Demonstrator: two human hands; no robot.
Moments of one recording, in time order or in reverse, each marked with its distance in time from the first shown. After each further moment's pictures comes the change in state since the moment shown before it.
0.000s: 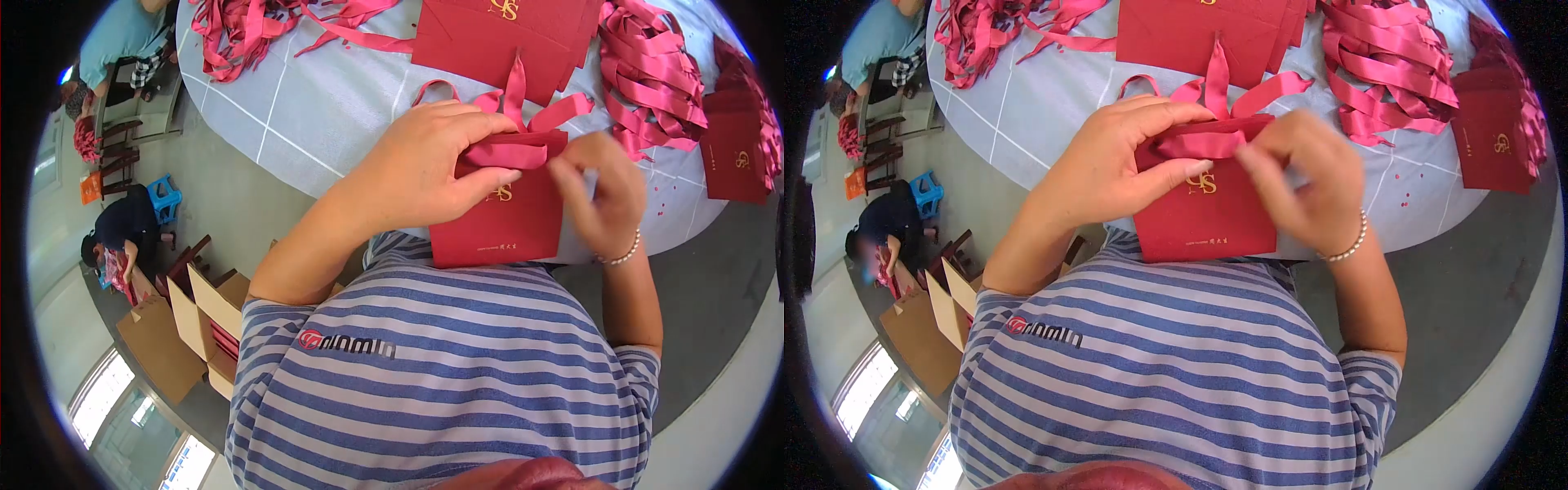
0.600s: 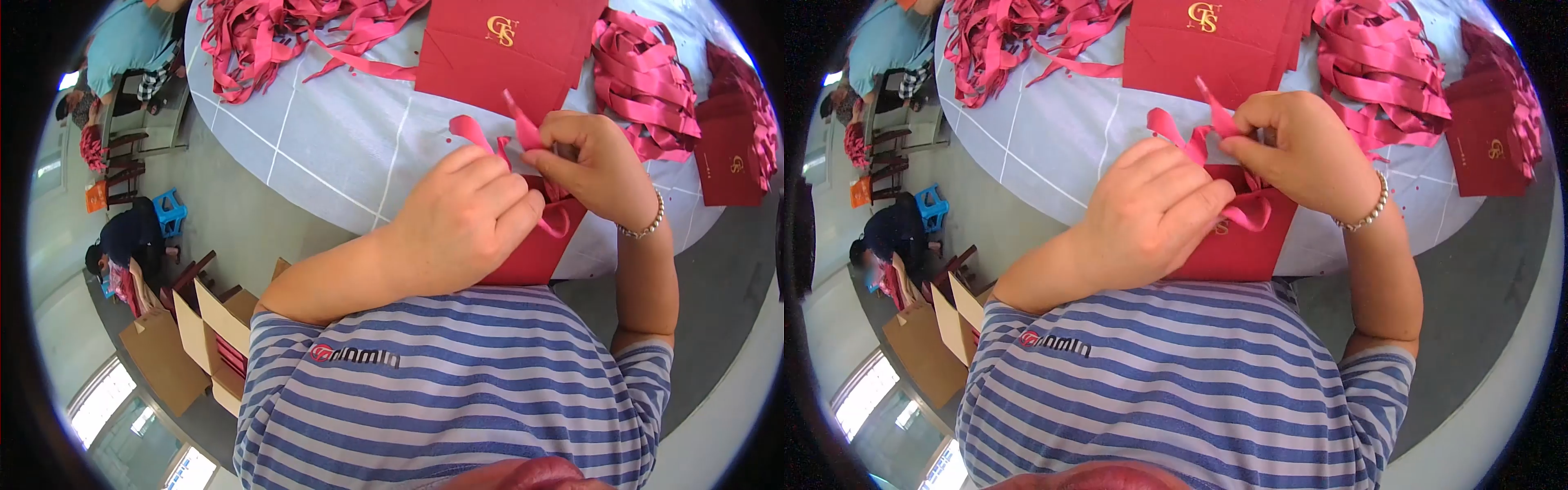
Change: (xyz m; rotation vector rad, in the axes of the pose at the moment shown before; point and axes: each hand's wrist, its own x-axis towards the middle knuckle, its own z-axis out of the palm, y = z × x) left_hand -0.003 0.026 0.019 0.377 0.155 0.388; right_hand 0.055 0.007 -0.012 0.136 -0.470 0.435
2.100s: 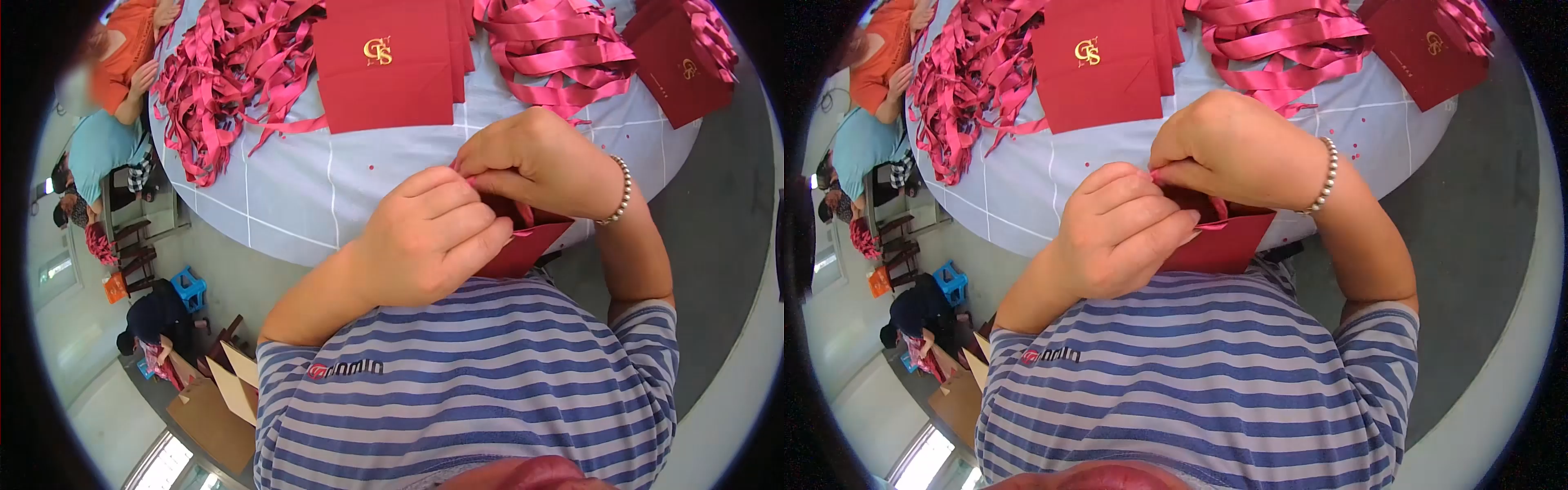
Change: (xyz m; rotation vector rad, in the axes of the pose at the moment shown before) left_hand 0.030 0.011 0.013 -0.171 -0.048 0.341; right_hand -0.037 0.017 -0.012 -0.087 0.089 -0.456
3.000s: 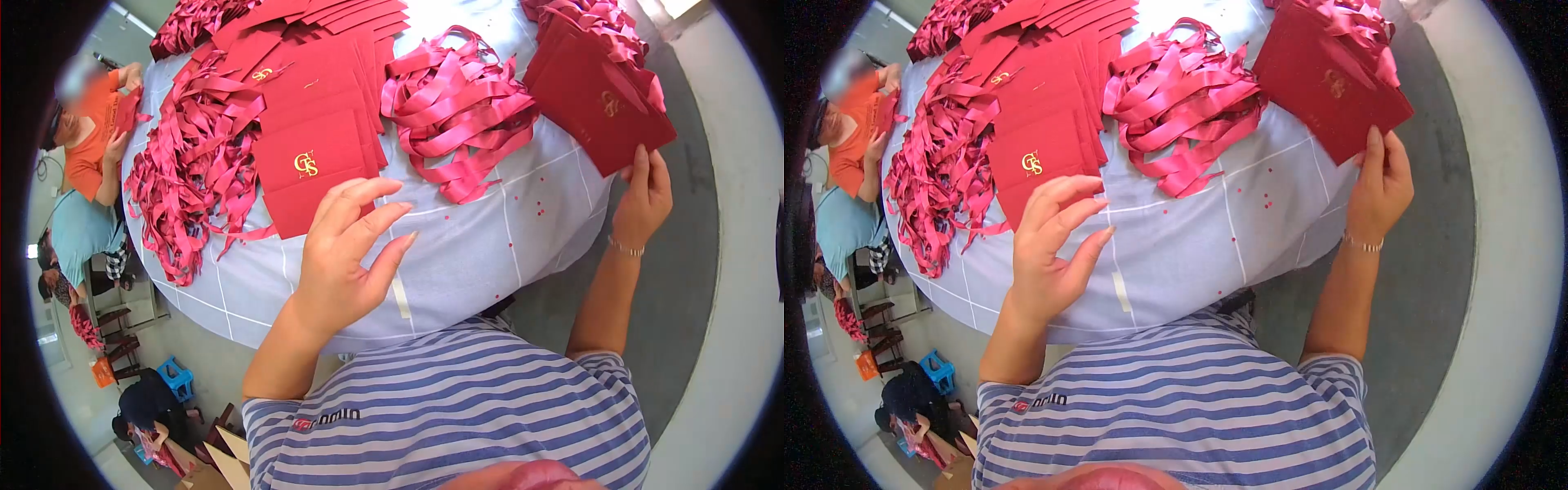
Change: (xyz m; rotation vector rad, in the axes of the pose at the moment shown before) left_hand 0.038 -0.036 -0.005 -0.093 0.074 -0.304; right_hand -0.165 0.019 -0.081 -0.385 1.577 0.406
